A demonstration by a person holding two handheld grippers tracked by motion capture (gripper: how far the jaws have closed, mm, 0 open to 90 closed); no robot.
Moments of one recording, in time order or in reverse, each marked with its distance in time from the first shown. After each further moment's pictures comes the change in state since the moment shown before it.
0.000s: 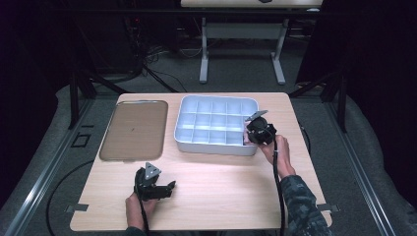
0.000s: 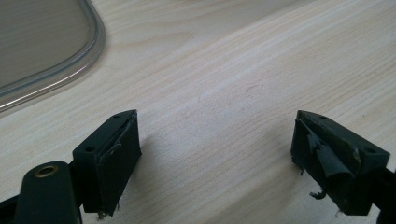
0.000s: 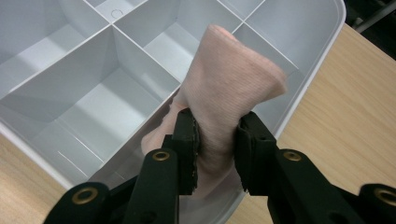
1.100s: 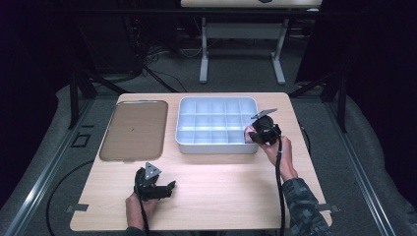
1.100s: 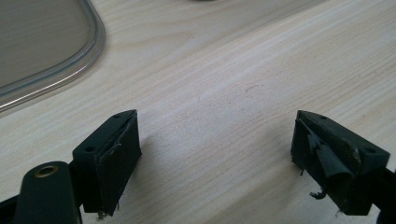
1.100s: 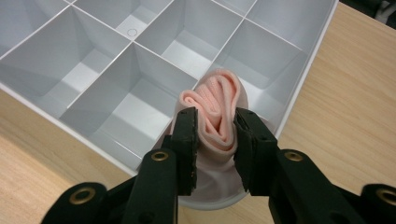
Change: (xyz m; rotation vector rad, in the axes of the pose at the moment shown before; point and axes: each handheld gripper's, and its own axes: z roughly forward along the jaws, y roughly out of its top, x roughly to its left) left arm 0.000 0.000 0.000 0.000 0.000 0.000; right arm -0.009 -0.004 -0.016 -0.028 0.086 0.119
